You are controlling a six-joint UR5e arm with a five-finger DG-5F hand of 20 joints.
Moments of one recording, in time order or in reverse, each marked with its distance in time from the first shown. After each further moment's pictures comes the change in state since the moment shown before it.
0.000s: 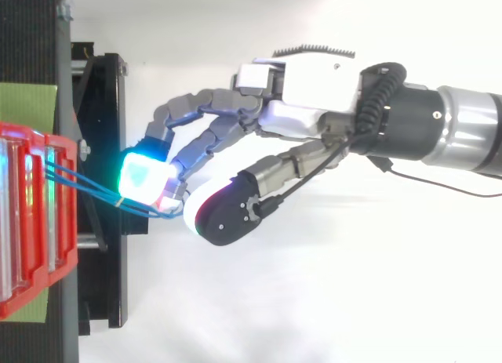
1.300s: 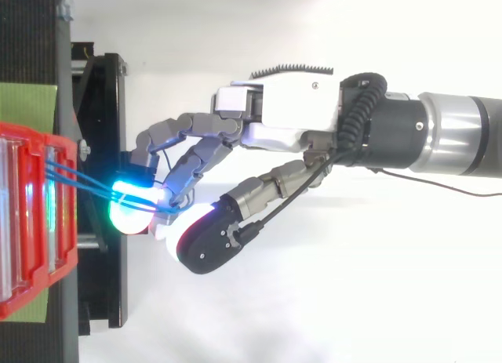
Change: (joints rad) arm 0.001 -0.017 0.052 -0.040 -0.060 -0.064
